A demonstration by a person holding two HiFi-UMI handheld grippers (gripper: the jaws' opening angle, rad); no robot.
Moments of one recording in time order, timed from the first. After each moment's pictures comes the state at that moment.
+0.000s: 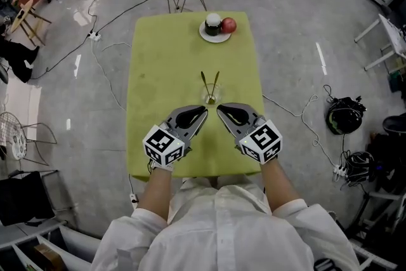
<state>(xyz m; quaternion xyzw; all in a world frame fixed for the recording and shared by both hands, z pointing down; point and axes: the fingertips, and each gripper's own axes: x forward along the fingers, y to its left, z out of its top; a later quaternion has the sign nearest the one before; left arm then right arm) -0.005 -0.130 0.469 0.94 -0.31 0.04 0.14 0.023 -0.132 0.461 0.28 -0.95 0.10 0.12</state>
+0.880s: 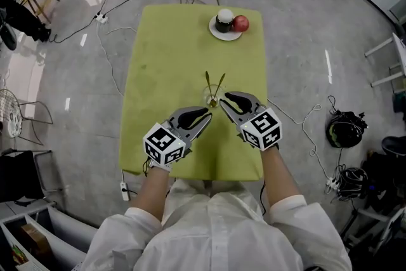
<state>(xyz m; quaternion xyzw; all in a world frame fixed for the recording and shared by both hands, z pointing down) 0.003 -0.137 0.497 0.93 -0.32 0.05 0.18 0.033 -0.188 0.517 0.25 -0.94 0.13 0.18</state>
